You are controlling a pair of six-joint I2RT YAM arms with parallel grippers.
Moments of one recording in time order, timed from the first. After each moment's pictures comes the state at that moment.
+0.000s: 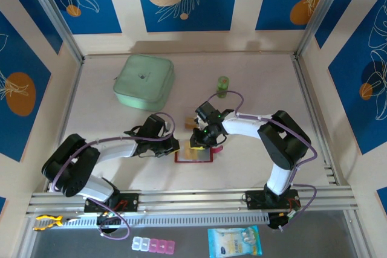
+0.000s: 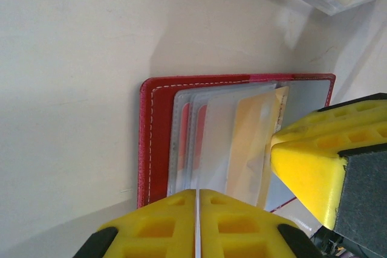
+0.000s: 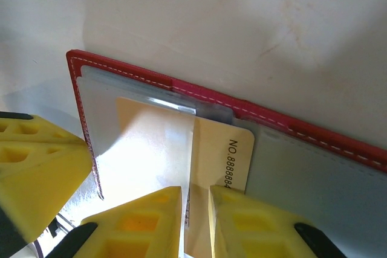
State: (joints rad) left arm -0.64 1.46 0.56 -0.05 0.43 -0.94; right arm 0.73 1.76 0.98 -0.46 -0.46 0.72
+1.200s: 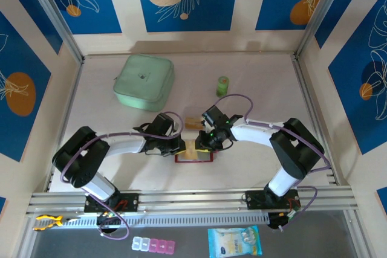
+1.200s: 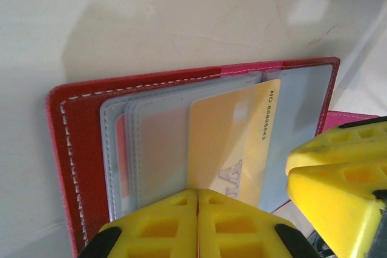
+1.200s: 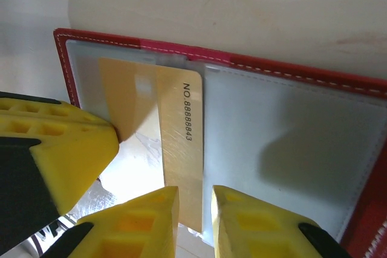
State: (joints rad) left arm -0.71 1.57 0.66 -0.08 0.45 -0.93; right arm 0.72 1.63 0.84 -0.41 -0.43 0.78
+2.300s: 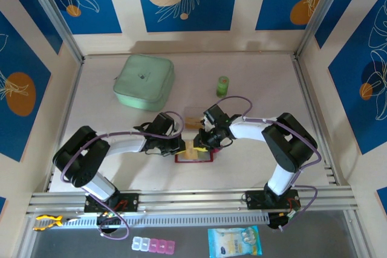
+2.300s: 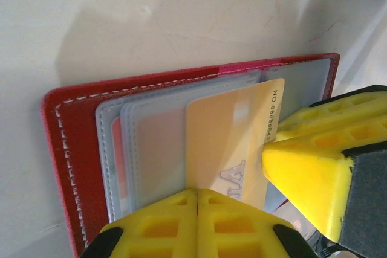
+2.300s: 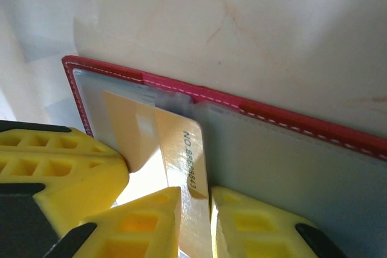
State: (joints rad) left arm -0.71 1.57 0.67 -0.10 0.45 -0.91; right arm 0.67 1.70 0.83 -0.29 -0.55 0.82
